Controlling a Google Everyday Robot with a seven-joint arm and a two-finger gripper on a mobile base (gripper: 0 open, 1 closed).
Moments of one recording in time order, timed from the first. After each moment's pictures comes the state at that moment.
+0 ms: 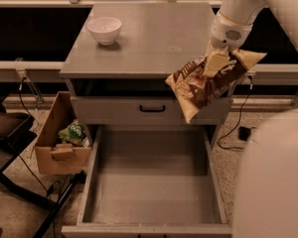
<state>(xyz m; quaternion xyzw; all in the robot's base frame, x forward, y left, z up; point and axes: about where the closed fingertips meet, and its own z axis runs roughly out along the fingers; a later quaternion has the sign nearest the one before) 0.629 -0.180 0.882 -0.65 0.75 0.06 0.09</state>
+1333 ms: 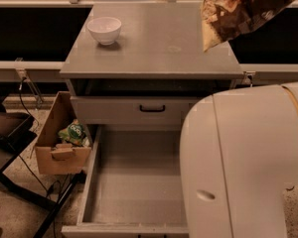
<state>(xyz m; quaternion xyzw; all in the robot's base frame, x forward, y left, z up) 0.666 -0.233 1.082 -0.44 0.86 -0.16 0.20</state>
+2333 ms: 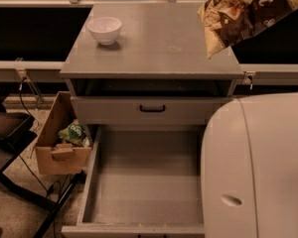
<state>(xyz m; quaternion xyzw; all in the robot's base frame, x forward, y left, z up) 0.669 -0.242 1.071 -0.49 0.83 -0.13 0.23</state>
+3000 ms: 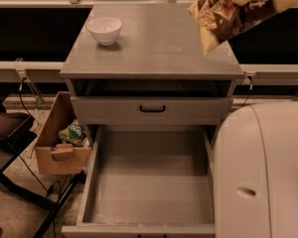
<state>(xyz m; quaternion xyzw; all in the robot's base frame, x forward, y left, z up) 0.711 -0.246 1.048 -0.54 0.78 -0.11 0.30</state>
